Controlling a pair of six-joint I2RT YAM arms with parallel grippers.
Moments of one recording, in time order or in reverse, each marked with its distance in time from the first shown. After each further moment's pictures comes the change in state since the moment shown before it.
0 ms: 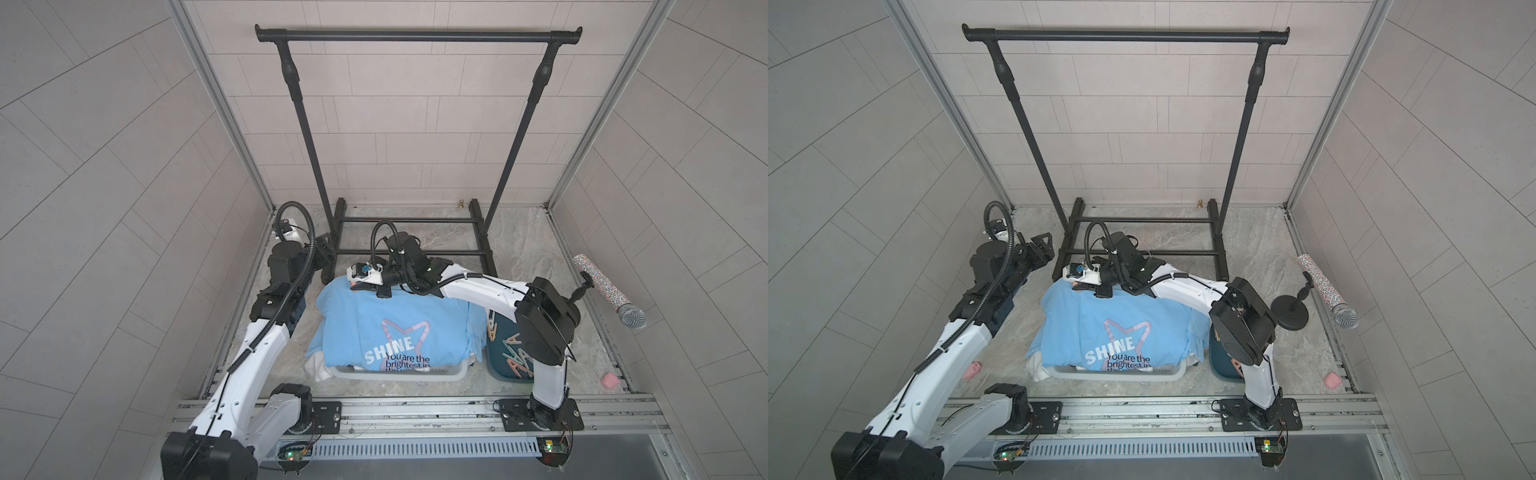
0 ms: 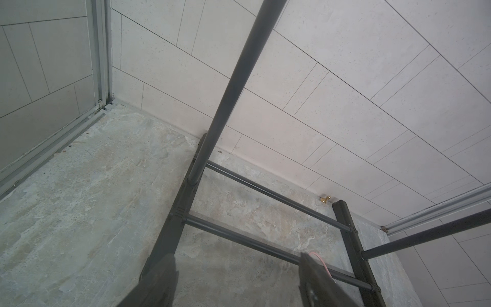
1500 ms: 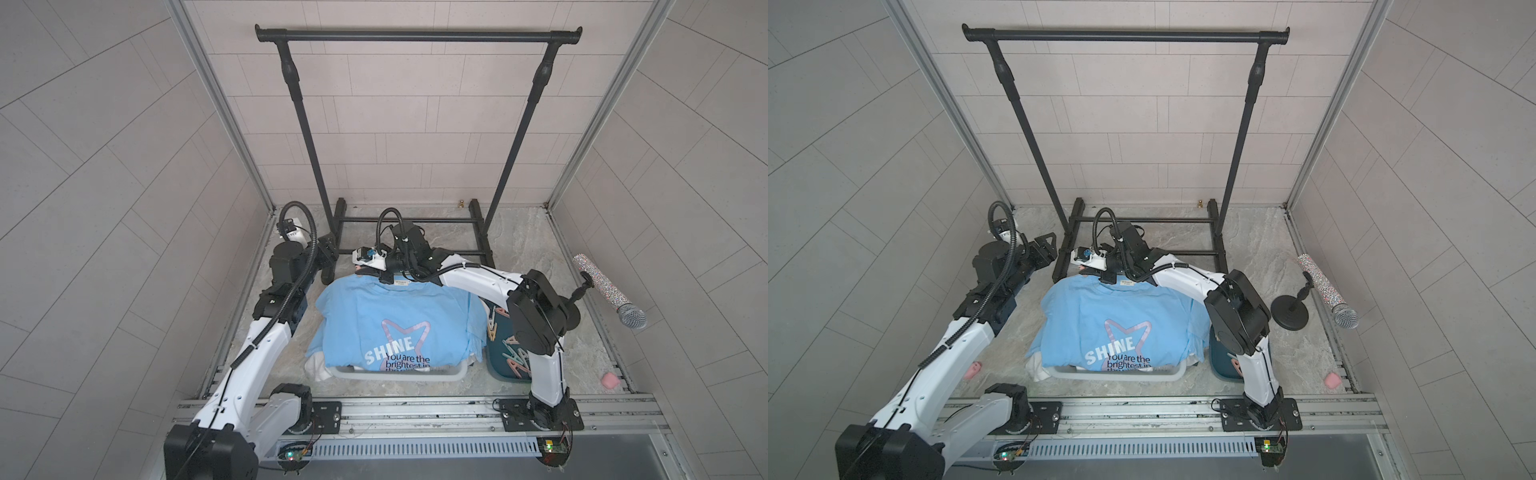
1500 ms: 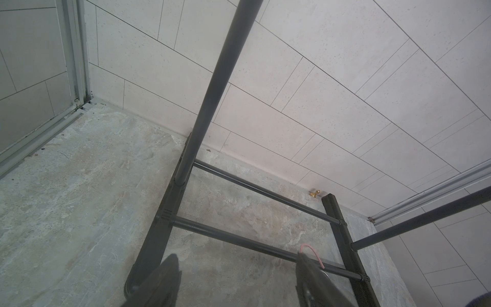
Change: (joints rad) left arm 0.004 0.020 -0.025 0.069 0.067 0.010; right arm -0.068 0.074 0.079 -0.017 -0.006 0.000
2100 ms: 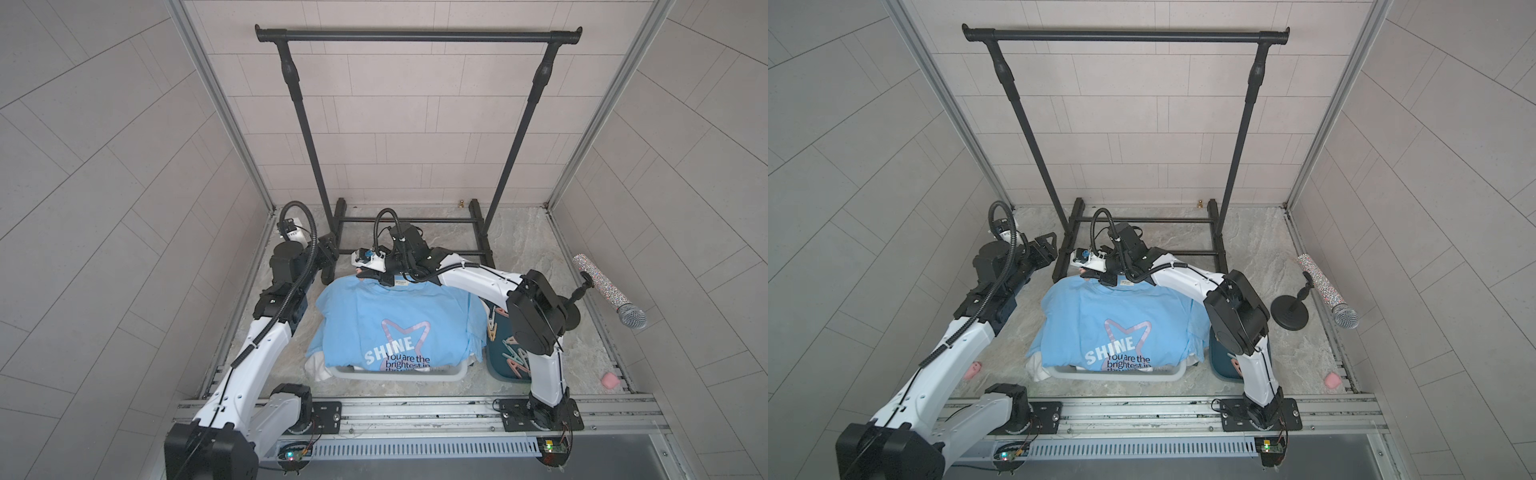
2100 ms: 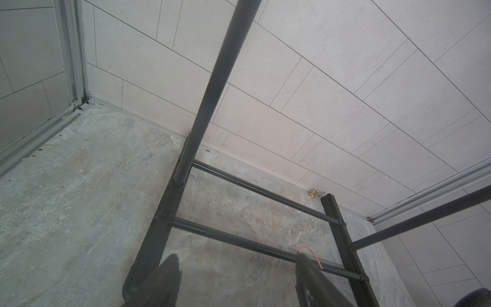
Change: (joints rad) left arm 0.000 0.005 -0.001 0.011 0.003 0.000; right arm 0.003 0.013 0.039 -0.099 0.031 0.000
